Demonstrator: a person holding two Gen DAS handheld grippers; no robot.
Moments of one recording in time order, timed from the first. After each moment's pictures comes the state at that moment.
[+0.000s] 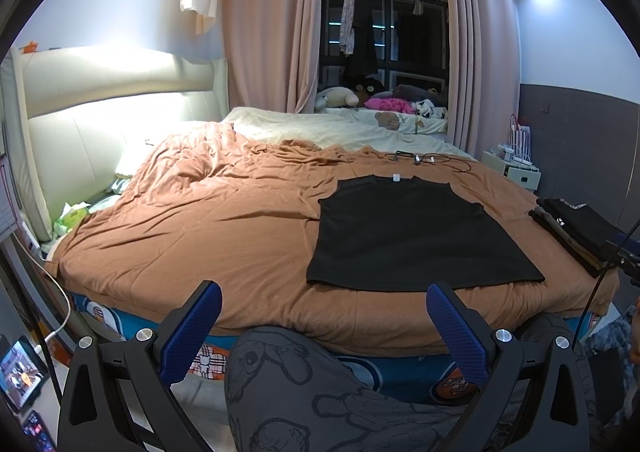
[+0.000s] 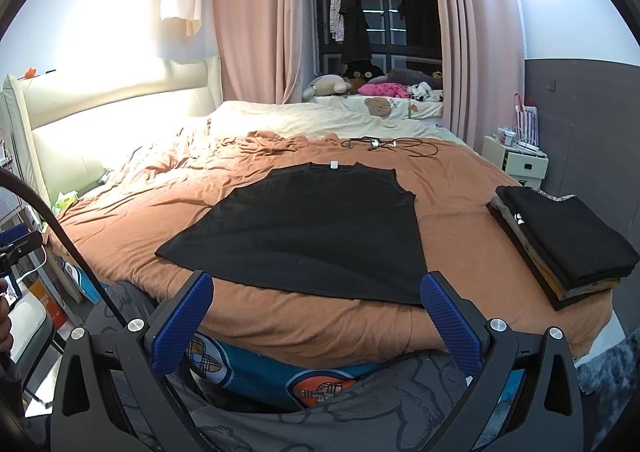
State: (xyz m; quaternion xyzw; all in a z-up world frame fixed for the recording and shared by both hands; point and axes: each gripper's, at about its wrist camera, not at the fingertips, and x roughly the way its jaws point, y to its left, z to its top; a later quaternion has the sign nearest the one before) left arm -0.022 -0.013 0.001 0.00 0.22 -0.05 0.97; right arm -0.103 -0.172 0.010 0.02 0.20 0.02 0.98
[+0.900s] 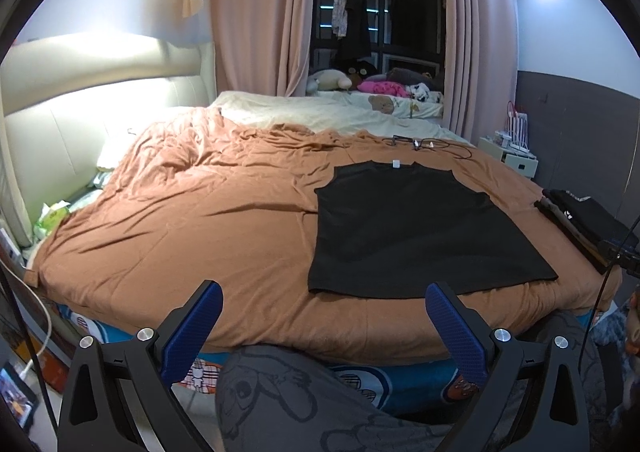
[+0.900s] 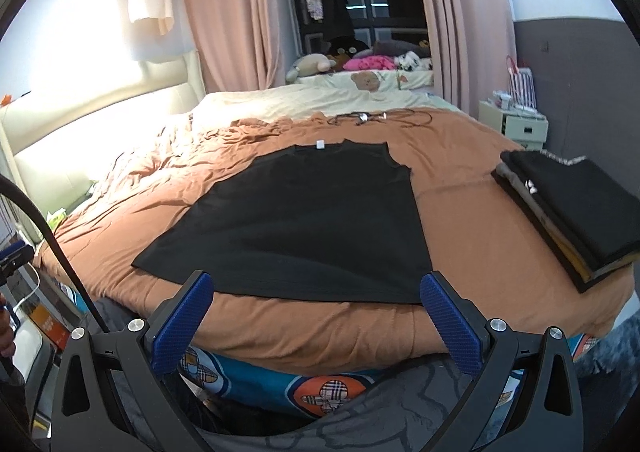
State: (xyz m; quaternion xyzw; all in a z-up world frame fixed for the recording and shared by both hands) left arm 0.046 0.002 -0.013 -0.01 0.26 -0.07 0.96; right arm -0.044 -0.215 -0.007 0.08 0.24 0.01 0.97
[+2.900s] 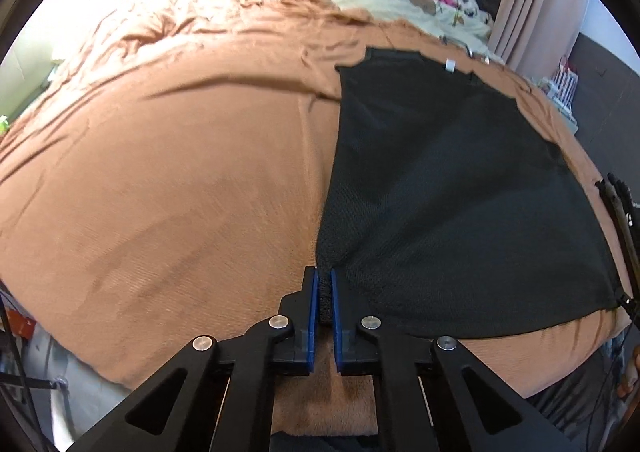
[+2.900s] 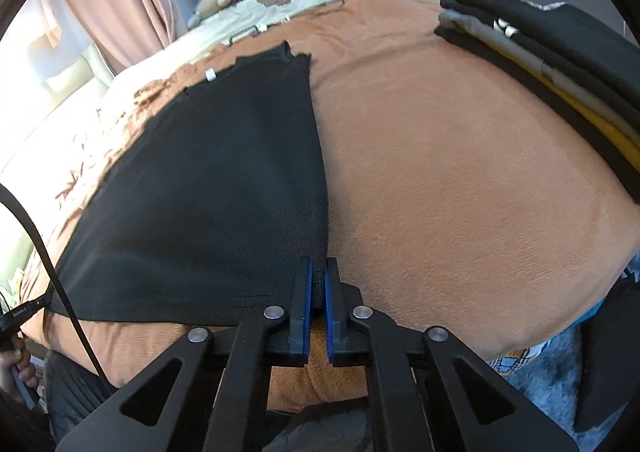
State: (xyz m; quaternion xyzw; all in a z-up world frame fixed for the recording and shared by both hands) left arm 0.229 0.002 -0.126 -0.06 0.45 -0.06 0.89; right arm 0.070 -0.288 -0.045 0.21 0.34 -0.05 0.92
